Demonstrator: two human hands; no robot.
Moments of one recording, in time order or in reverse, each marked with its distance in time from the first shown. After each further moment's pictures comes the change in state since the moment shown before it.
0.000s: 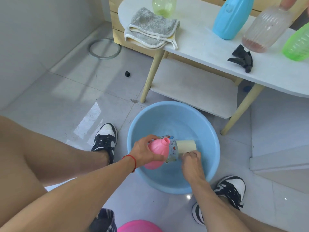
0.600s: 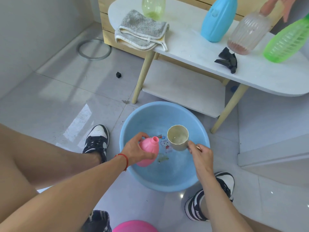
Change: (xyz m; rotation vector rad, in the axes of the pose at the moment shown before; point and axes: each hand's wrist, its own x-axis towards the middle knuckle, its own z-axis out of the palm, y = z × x) left_hand 0.006 -0.004 -0.005 -0.010 -0.001 0.022; right_hand -0.015 0.003 -0.080 1.120 0.294 0.448
